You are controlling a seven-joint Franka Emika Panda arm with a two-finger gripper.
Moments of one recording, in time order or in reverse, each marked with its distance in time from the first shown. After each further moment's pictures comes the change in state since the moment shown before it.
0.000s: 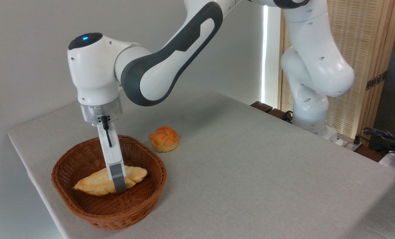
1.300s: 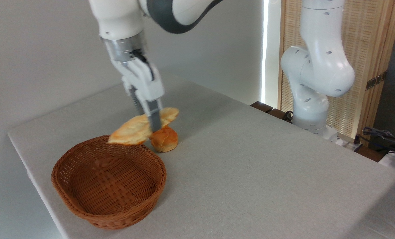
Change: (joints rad) arm 0.014 -0.317 0.023 -0.044 -0.060 -0.435 -0.185
